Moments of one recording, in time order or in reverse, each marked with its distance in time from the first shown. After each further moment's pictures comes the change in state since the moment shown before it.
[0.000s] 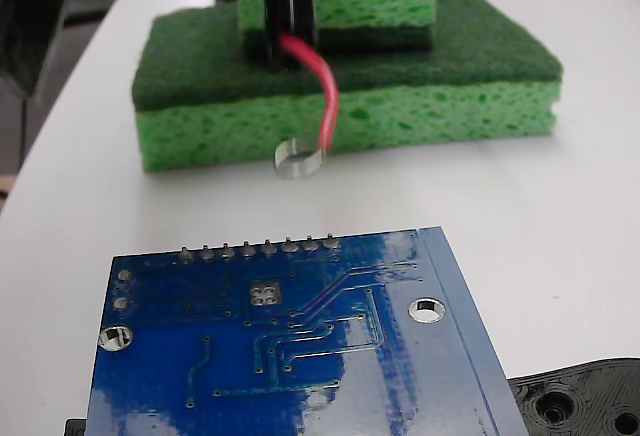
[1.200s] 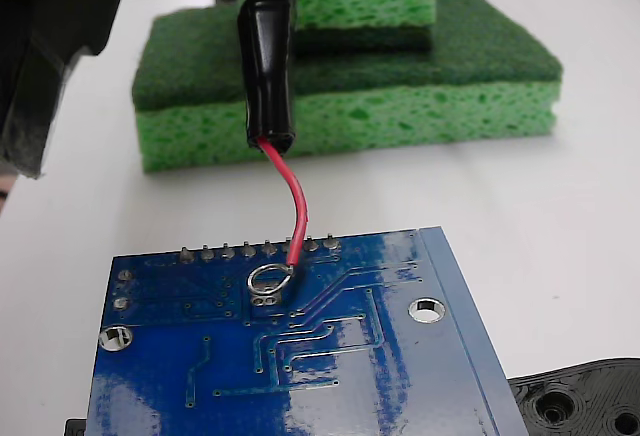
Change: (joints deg) arm 0.5 -4.0 -1.3 0.3 1.1 0.4
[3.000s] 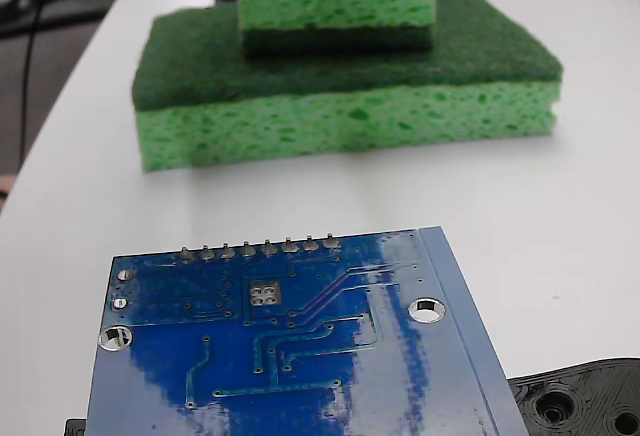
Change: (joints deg) arm -3.8 26.8 14.9 -0.2 3.2 4.2
